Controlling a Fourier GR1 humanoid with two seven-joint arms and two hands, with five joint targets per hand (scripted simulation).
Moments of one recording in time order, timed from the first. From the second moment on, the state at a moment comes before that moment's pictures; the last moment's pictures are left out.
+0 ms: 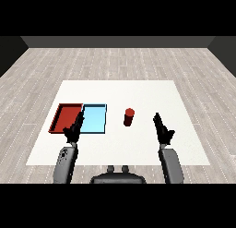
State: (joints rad) left arm -0.02 0.06 -0.01 -1.57 0.00 0.01 0.00; right arm 0.01 -0.07 0.00 -1.57 -0.01 -0.02 -0.04
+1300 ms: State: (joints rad) left arm 0.02 0.05 0.06 -1.62 0.04 -0.02 -0.35; right arm -0.23 -0.05 -0.07 -1.33 -0.08 0.06 -0.31
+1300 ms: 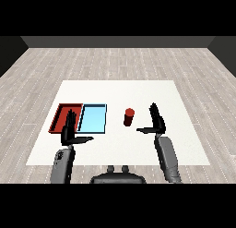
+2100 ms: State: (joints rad) left arm 0.03 0.04 0.06 -1.62 0.04 -0.03 -0.37; right arm -0.33 -0.03 -0.08 -1.17 -0.11 0.05 -0.33
